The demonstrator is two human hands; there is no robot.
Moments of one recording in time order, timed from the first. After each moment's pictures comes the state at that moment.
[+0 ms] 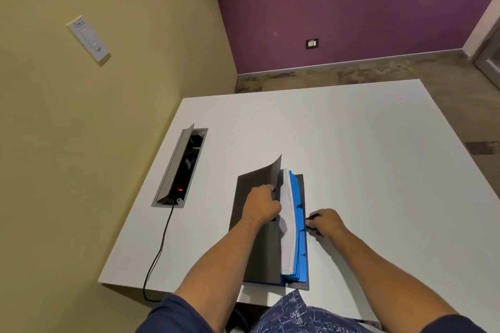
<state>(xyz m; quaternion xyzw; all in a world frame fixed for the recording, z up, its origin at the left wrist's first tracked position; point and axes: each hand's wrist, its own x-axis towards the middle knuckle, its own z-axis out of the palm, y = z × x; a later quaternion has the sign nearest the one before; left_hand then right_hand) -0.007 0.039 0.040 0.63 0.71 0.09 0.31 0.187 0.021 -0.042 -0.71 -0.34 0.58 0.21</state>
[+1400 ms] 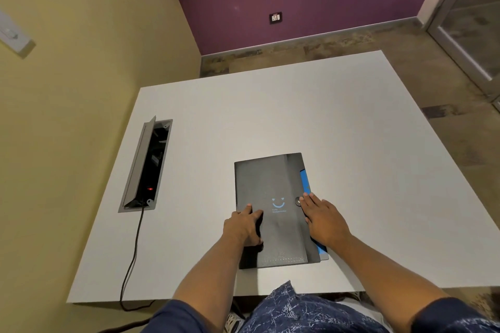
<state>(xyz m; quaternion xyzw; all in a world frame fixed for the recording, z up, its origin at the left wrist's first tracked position) -0.011 0.012 -0.034 0.71 0.58 -0.31 0.26 0.244 -0.022 -0.106 -0.63 -0.75 0.20 -0.03</state>
